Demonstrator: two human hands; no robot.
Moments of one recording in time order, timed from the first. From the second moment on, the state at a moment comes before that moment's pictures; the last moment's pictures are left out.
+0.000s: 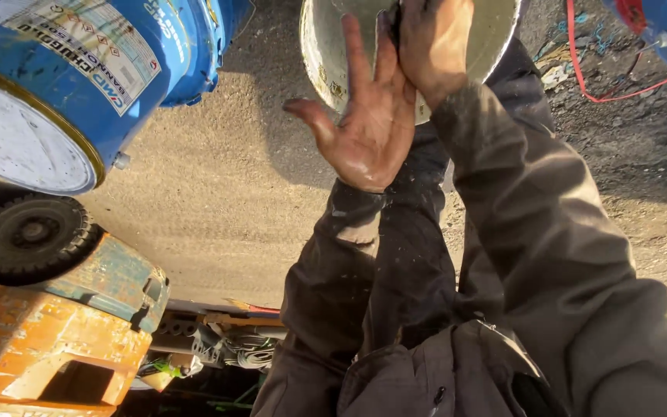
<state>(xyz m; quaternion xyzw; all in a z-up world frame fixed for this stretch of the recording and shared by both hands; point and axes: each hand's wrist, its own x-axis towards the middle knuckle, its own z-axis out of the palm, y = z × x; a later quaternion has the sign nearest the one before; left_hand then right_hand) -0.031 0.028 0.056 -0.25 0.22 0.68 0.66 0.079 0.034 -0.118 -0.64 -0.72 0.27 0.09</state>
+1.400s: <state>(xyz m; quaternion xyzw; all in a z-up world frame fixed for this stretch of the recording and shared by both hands) -0.068 -0.030 -0.141 0.09 0.65 0.52 0.54 0.044 0.035 0.001 -0.56 -0.64 0.45 0.28</state>
